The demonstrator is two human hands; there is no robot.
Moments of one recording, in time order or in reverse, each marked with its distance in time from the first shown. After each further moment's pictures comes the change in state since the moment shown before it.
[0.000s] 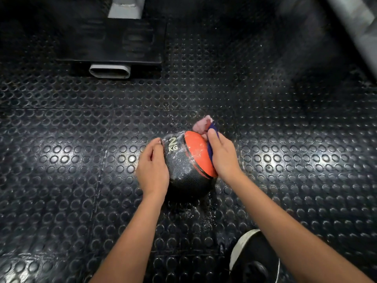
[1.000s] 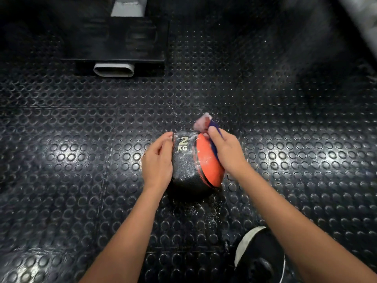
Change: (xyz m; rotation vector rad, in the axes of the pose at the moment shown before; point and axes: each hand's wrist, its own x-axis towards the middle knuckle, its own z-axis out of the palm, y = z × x) left_hand 0.021 -0.010 -0.006 0.045 -0.200 0.156; right_hand -0.002 -0.012 -0.007 -0.101 -0.094 -0.077
